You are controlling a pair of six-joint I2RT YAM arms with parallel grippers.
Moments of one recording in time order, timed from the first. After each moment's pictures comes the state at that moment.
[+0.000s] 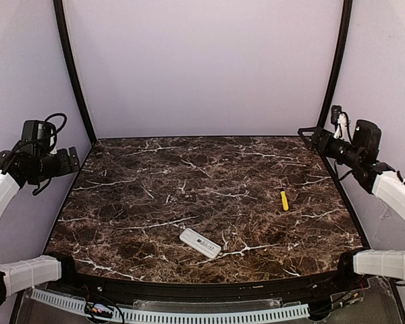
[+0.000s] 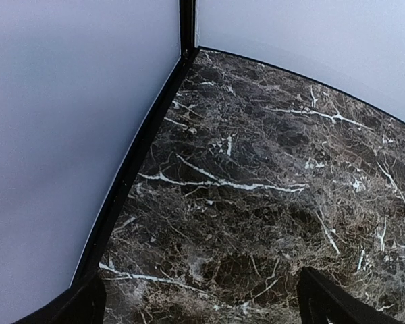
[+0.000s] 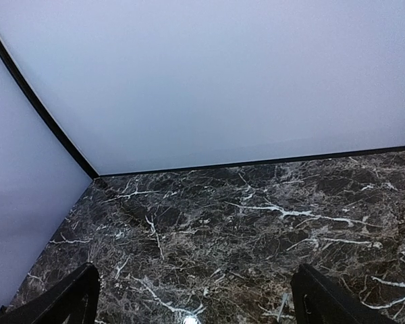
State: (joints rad) left arm -0.09 0.90 1.05 -0.86 -0.31 -0.34; right arm 0.06 1.01 0.75 0.09 -0.44 0.37
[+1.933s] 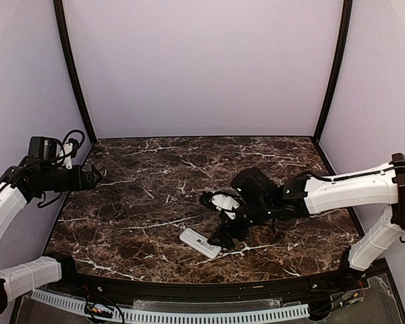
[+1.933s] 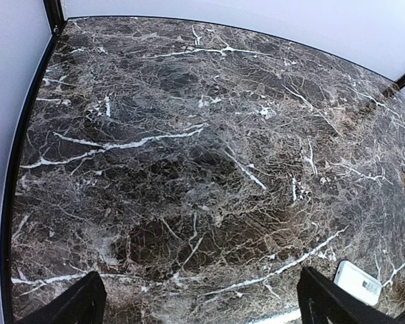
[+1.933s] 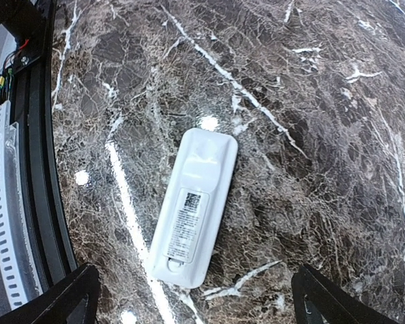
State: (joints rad) left arm -0.09 0.84 0.85 -0.75 0.14 -0.20; right arm 1.09 1.51 0.94 -0.28 -0.17 -0.05
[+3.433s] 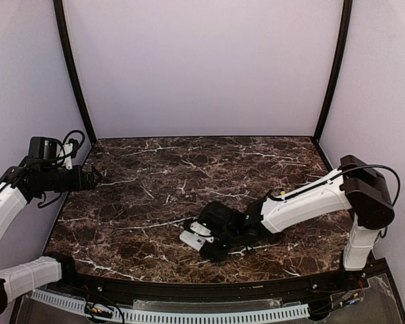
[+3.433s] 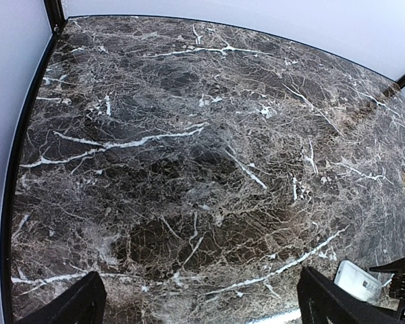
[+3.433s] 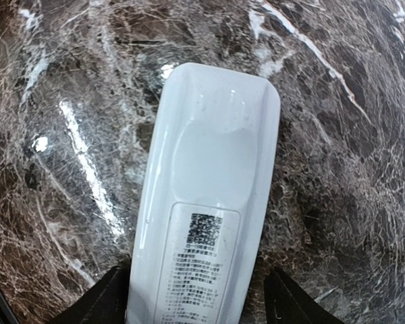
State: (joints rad) left arm -0.09 0.84 0.85 -0.75 0.14 -0.20; right arm 1.24 1.86 1.07 -0.28 0.10 0.05
